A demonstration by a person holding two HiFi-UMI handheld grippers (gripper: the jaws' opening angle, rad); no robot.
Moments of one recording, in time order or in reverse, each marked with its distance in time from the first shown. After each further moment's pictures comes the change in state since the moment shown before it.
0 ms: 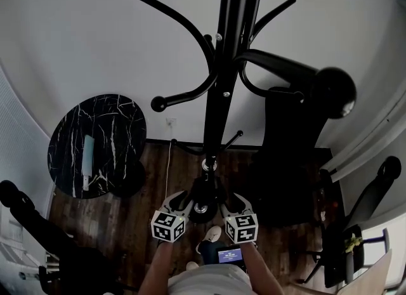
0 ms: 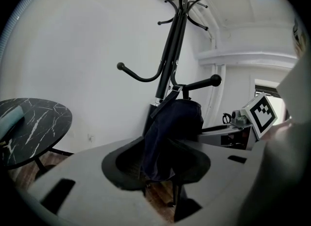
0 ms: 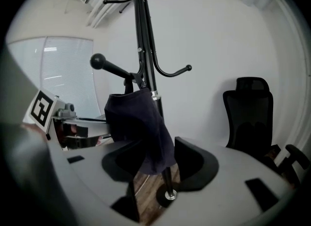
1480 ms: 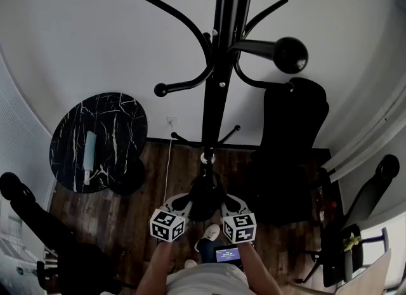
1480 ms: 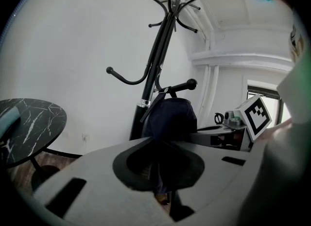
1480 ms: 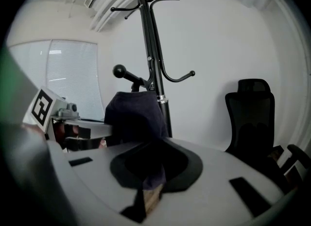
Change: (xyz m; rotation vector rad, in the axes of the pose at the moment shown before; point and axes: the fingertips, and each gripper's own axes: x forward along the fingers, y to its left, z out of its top) left arm -0.022 -0.034 0.000 0.018 0.011 -0.064; right arm -0.025 0.020 -0.001 -0.001 -0.036 0.037
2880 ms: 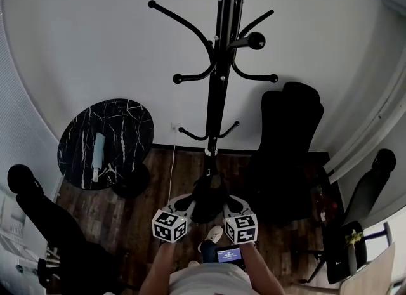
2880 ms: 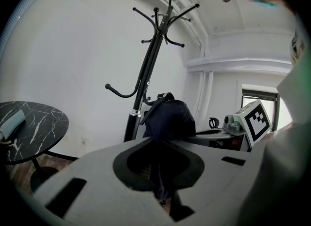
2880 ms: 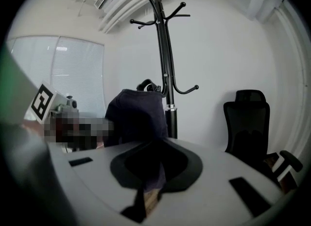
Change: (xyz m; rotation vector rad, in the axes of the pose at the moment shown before) left arm -0.059 -0.043 0.011 0.004 -0.069 -0.013; right arm -0.061 0.039 0.004 -0.059 -0.052 -0.018
